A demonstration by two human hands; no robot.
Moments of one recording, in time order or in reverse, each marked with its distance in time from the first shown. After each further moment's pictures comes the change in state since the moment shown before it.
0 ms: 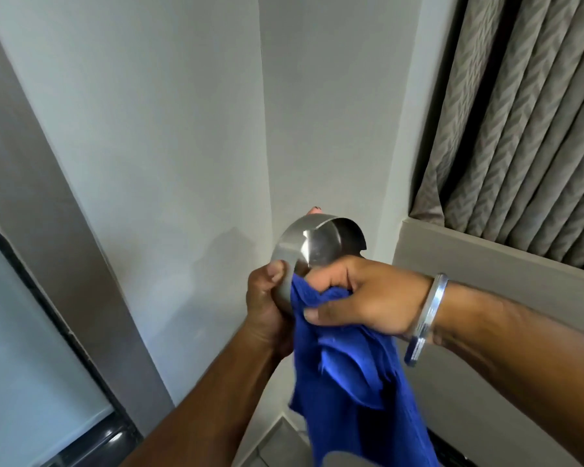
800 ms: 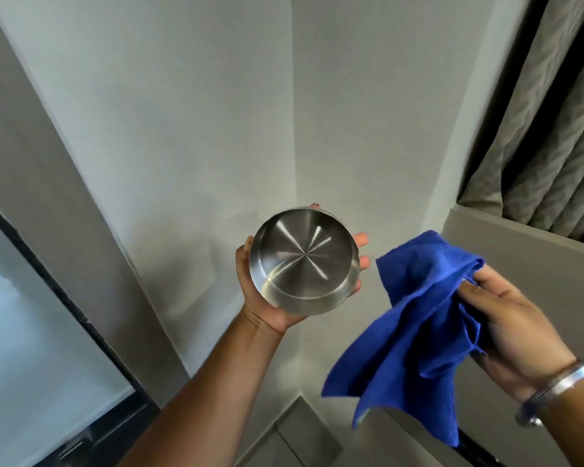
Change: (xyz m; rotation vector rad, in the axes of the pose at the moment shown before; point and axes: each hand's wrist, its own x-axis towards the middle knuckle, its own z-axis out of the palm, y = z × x) left_hand 0.027 -0.020 -0.069 -0.650 -0.119 -0.317; right_hand -0.039 0.094 -0.021 0.672 0.817 -0.046
